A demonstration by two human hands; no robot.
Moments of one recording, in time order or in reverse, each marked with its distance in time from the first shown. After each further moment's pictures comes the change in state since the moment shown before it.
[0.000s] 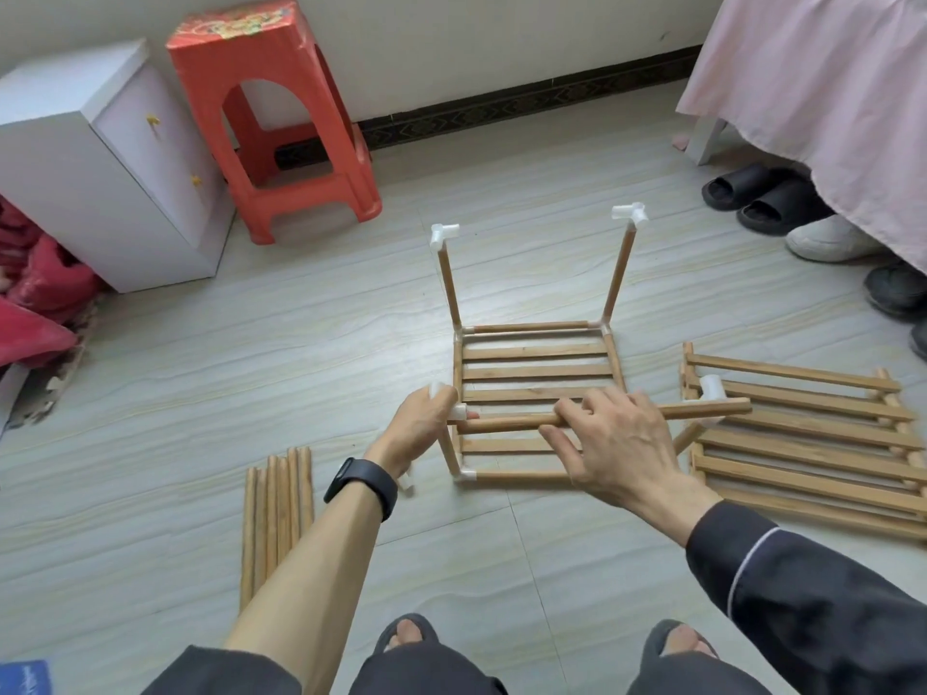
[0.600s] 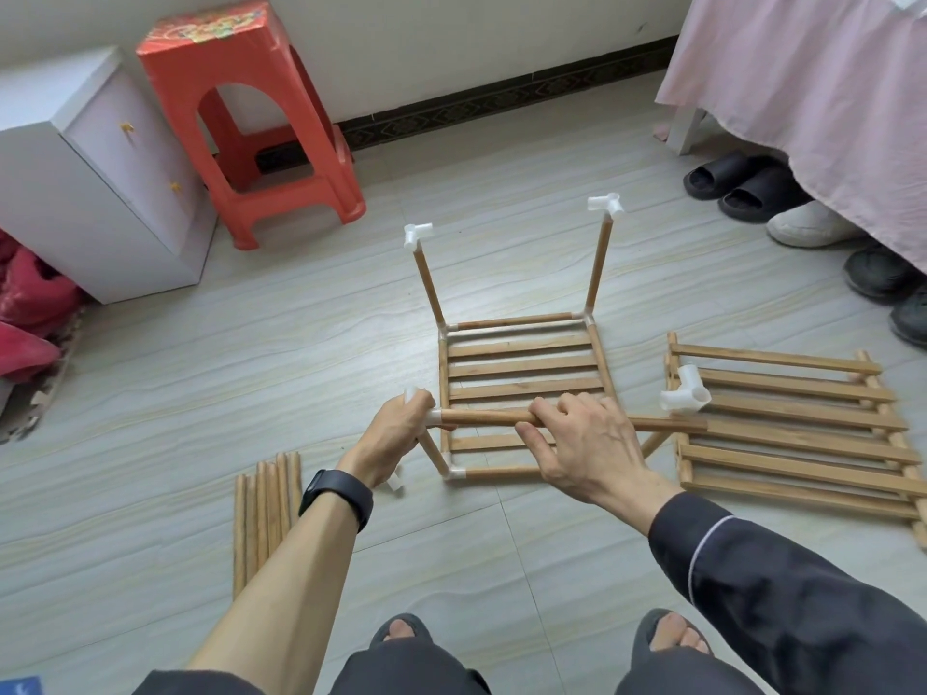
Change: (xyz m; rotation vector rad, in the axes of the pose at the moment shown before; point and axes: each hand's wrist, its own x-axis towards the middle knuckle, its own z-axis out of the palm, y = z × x) left_hand -0.007 -0.006 -0.005 -0.040 -0.020 -0.050; right_hand -0.003 -0.004 0.012 0.142 -0.090 0.090
